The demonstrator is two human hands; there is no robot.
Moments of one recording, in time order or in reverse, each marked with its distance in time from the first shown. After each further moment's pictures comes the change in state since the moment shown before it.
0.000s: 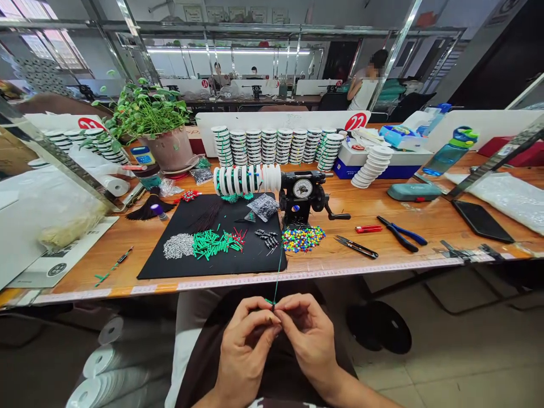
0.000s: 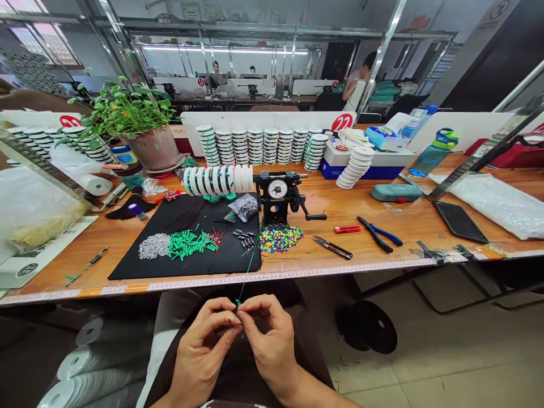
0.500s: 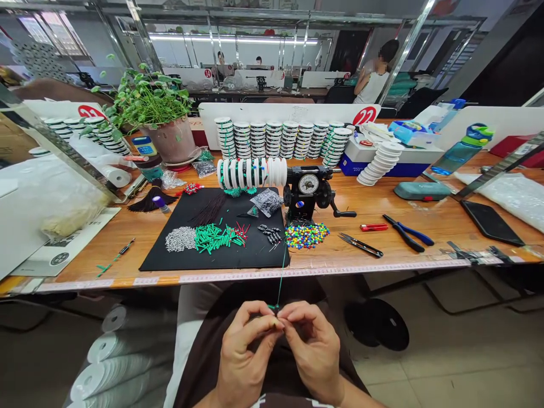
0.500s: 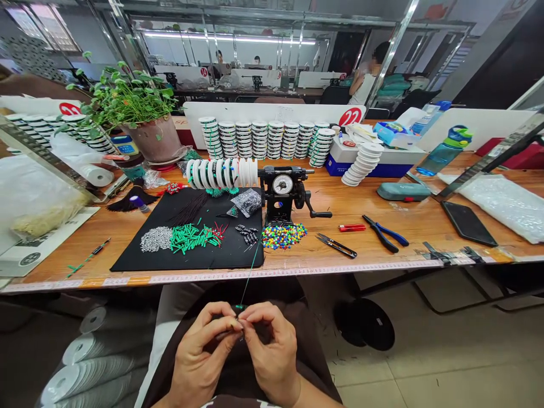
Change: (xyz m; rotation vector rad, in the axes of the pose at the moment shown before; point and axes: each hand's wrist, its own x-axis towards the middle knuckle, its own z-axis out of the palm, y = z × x) left_hand -0.012 -0.006 -0.004 0.095 -0.007 0.125; right_hand -0.012 -0.005 -0.002 0.013 -0.011 -0.124
